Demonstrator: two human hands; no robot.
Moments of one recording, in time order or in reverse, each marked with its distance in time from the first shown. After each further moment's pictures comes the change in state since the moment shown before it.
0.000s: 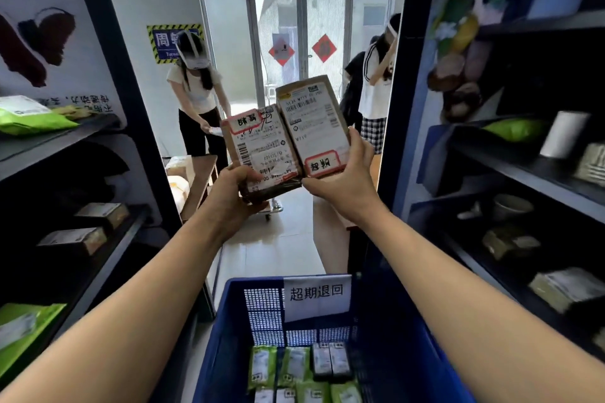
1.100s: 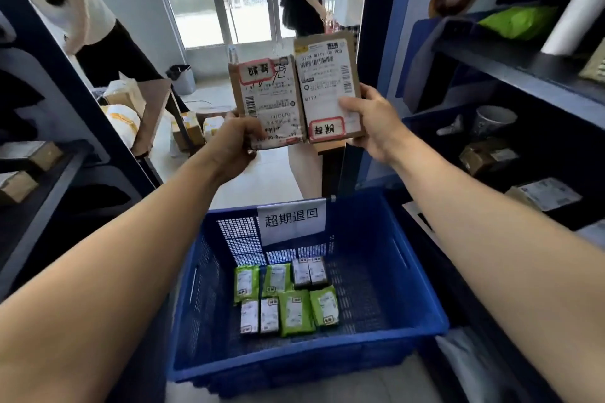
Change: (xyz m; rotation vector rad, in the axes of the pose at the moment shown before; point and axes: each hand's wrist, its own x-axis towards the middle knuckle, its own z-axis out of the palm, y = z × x) left_hand 0.090 -0.115 0.040 0.135 -0.143 -0.189; right_hand 0.023 0.128 -0.061 0.497 -0.066 0.544
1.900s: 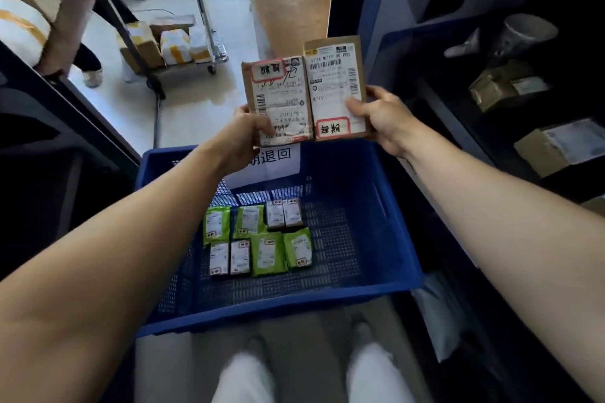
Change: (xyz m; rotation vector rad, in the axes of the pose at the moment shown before) left_hand 0.099 -0.184 0.046 0.029 -0.137 -0.276; right_hand 0.072 0.158 -0.117 -0.096 0.077 0.305
